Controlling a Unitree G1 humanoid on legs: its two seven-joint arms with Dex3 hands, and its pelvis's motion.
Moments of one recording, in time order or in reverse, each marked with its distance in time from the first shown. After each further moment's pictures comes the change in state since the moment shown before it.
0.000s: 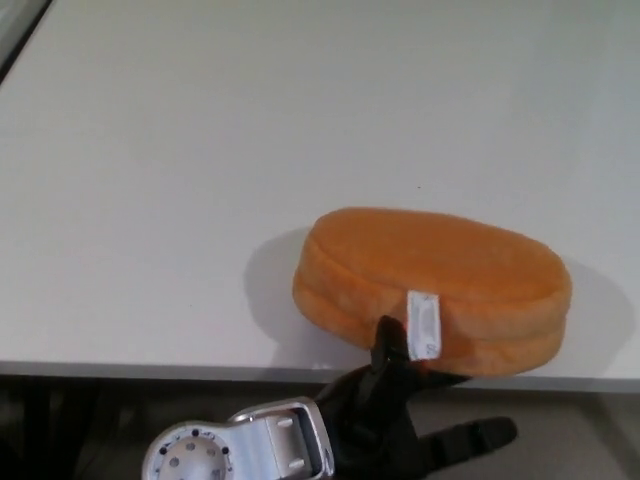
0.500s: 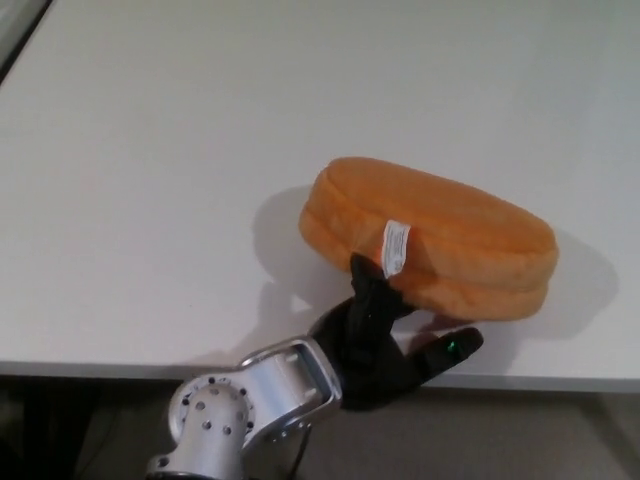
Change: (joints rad) left_arm -0.163 -0.087 0.113 0.154 0.117 -0.151 0.017; right_arm -0.012 0.000 -0.003 0.020 0.005 0.002 0.017
